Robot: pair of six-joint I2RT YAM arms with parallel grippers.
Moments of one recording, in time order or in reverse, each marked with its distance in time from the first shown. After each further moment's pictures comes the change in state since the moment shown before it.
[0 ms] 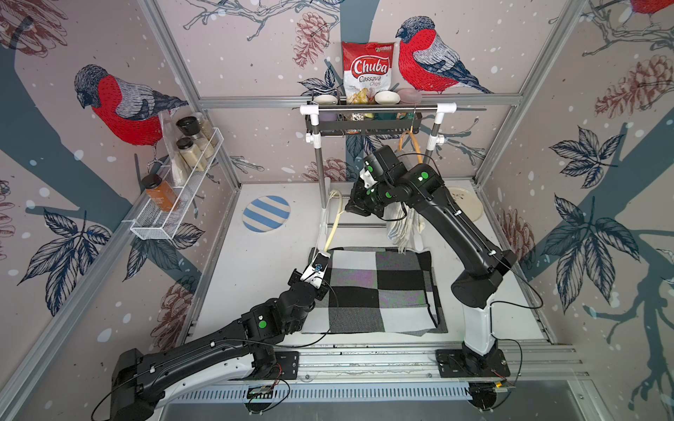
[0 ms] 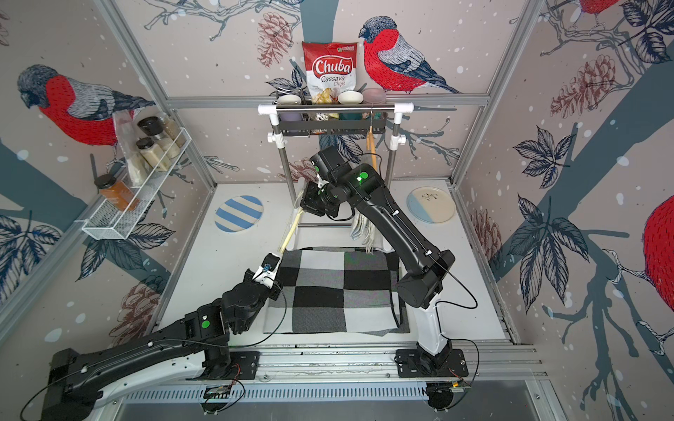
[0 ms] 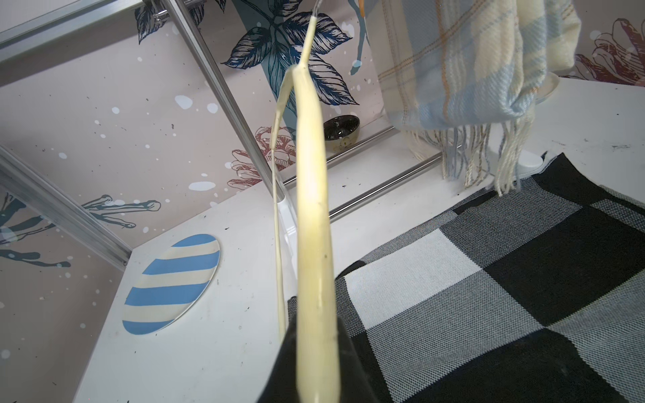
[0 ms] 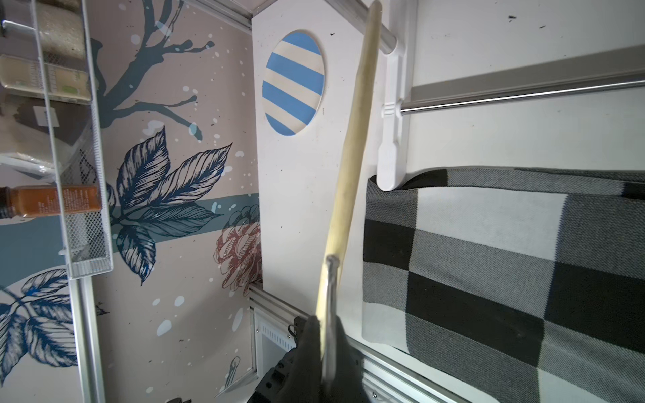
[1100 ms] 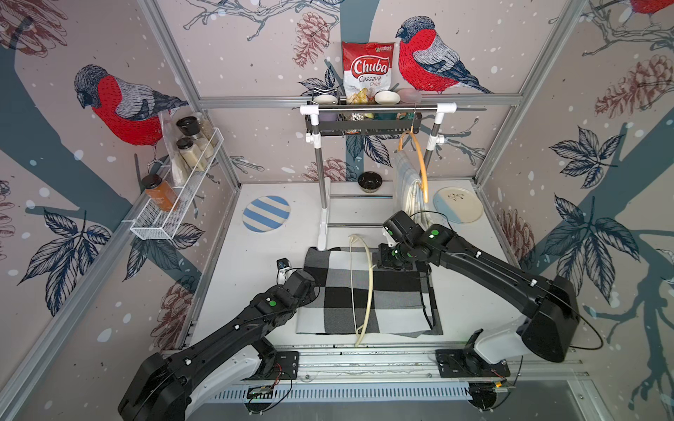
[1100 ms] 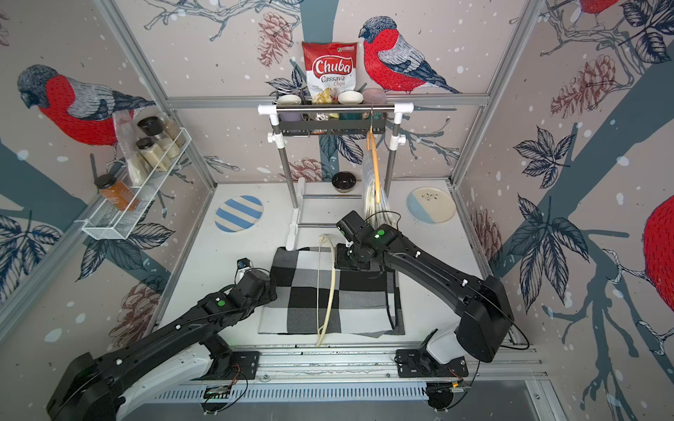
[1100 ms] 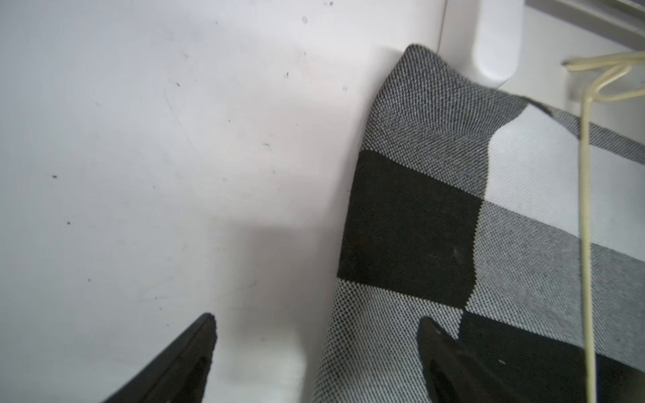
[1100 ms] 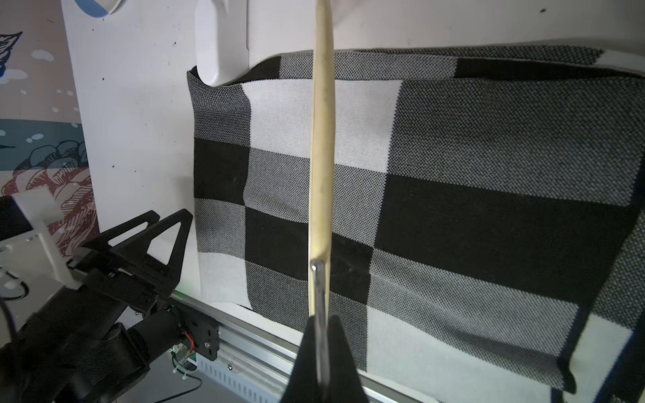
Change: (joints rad) left arm 0.451 0.256 -0.084 -0.412 0.372 -0.910; right arm 0.023 -0.538 -1.194 0.421 0.086 -0.137
